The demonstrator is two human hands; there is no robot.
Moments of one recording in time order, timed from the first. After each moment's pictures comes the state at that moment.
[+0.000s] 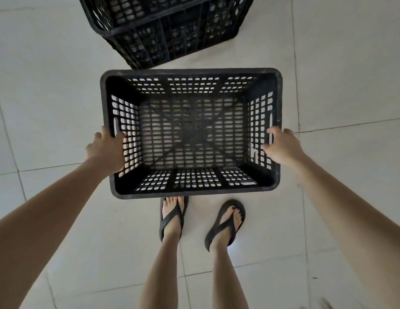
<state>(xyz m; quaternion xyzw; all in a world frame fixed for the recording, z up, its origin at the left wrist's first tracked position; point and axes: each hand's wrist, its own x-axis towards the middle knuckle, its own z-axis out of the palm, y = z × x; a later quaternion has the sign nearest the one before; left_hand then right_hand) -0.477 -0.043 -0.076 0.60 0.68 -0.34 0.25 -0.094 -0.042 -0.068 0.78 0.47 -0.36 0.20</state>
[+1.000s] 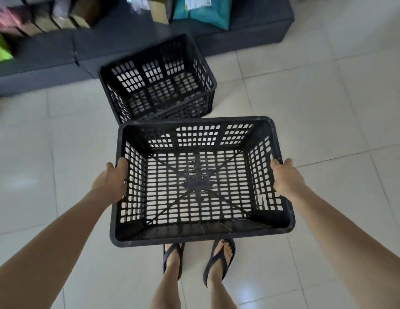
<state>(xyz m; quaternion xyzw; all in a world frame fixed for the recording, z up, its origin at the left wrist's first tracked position) -0.414 -0.007 0.134 0.63 0.70 -0.24 0.22 -0.001 -0.040 0.113 0.76 0.55 -0.28 0.20</state>
